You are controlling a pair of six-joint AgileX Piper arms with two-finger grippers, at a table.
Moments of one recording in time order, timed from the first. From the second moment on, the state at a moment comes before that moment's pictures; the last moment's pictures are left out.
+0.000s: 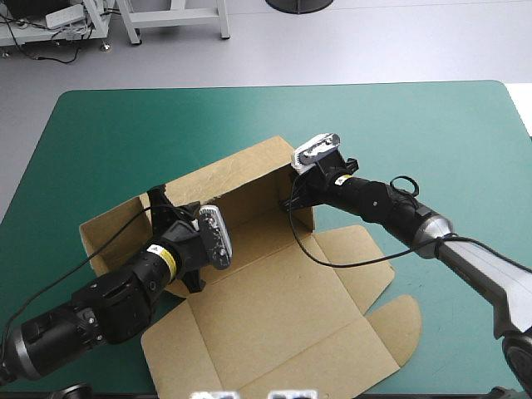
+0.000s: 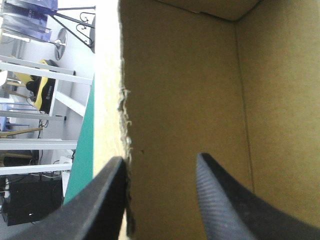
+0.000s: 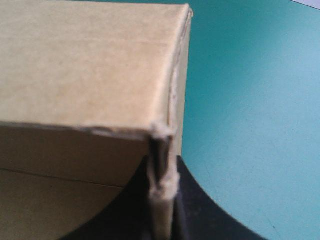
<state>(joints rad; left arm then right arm) -1.00 1.06 -0.86 0.88 0.77 -0.06 0.55 1.58 -1.10 0.75 0.16 -0.76</state>
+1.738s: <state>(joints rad) -0.46 1.07 -1.51 0.44 1.25 -0.16 0.43 1.40 -1.50 0.05 1.15 -0.02</state>
